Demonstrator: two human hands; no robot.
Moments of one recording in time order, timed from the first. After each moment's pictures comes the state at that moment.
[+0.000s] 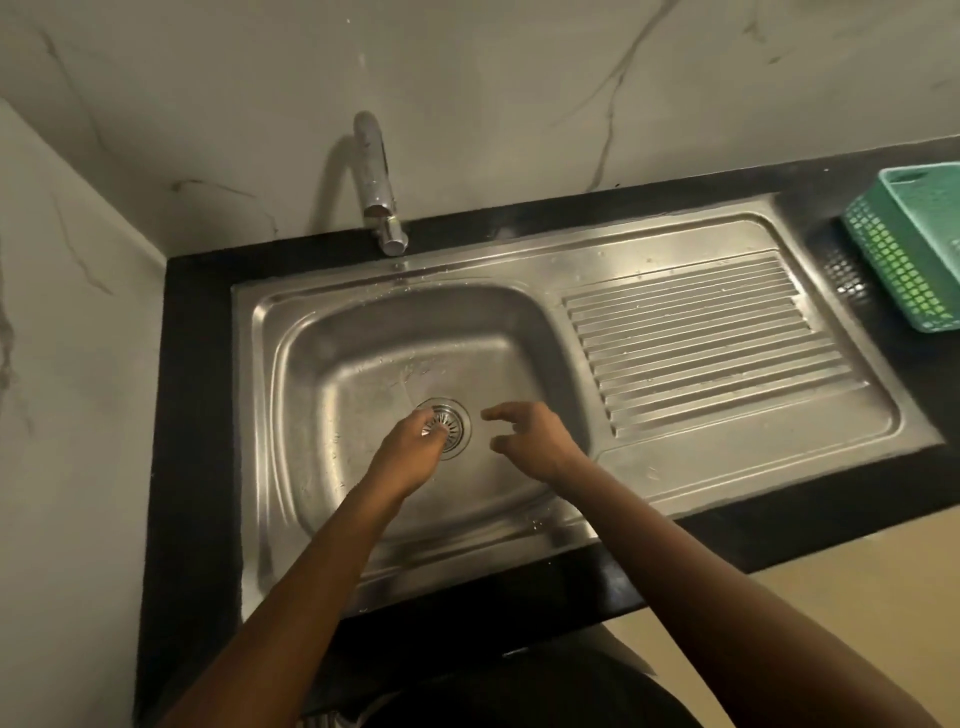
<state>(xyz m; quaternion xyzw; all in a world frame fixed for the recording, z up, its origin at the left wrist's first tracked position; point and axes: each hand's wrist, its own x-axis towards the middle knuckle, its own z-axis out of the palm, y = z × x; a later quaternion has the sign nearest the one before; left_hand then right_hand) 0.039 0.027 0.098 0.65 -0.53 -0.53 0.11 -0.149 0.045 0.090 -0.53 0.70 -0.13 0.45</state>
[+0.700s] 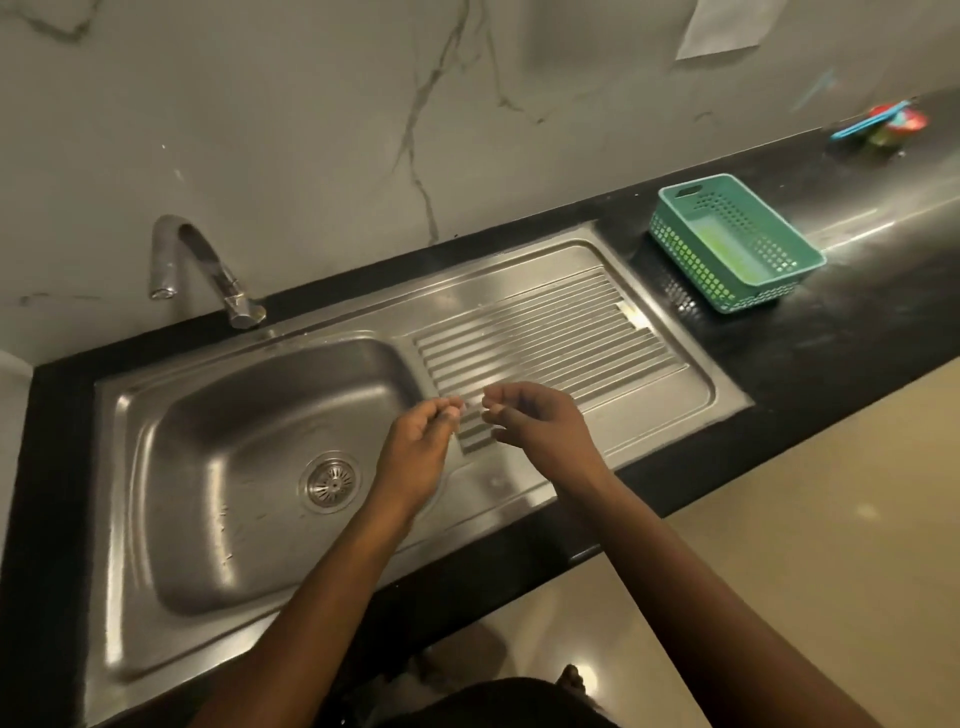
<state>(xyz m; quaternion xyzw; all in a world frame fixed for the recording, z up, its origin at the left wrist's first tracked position) -0.157 0.087 0.168 0.51 -0.57 -0.57 0.29 -0.324 0.139 0.178 -0.37 0.63 -0.50 0.47</state>
